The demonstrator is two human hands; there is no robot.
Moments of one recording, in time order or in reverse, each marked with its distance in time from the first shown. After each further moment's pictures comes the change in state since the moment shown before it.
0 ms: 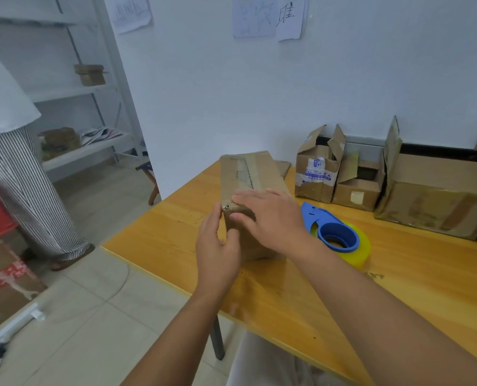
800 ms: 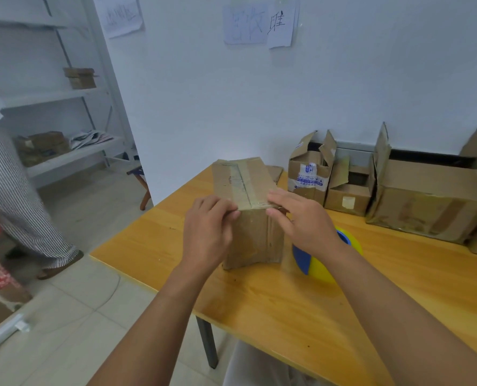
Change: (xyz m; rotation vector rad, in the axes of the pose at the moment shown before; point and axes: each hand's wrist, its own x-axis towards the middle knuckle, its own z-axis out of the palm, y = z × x) left_hand 0.050 0.006 -0.004 0.444 -0.047 0.538; right_hand -0.028 0.054 -0.019 0.202 0.152 0.079
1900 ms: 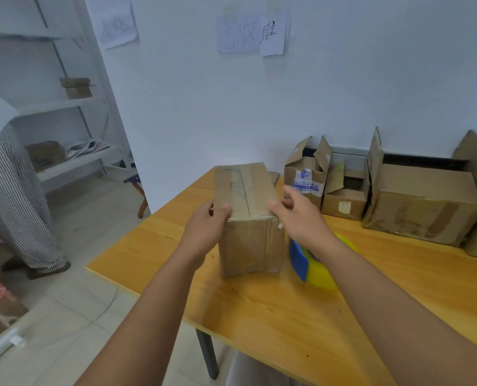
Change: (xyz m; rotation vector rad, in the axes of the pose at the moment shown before) left_hand 0.030 -0.001 -0.002 -0.612 -0.349 -0.724; right_hand 0.016 -0.005 -0.006 0.443 -0.040 0.465
